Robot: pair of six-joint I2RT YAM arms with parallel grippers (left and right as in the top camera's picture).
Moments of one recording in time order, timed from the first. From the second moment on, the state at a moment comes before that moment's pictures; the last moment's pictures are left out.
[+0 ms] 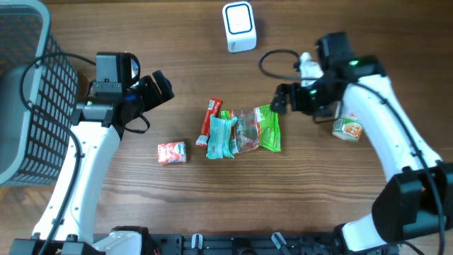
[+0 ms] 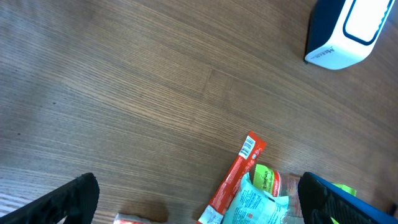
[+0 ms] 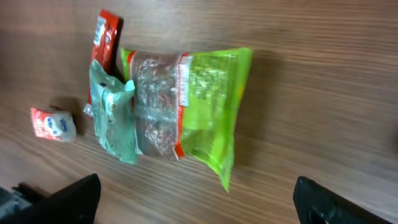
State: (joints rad) left arm -0.06 1.38 1.13 -0.73 0.09 -0.52; right arm 0.21 1.69 1.35 -1.03 -0.37 0.17
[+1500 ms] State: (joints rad) left arm -0.06 1.38 1.13 -0.73 0.09 -0.52; right arm 0.44 1.77 0.98 -0.48 -0.11 0.26
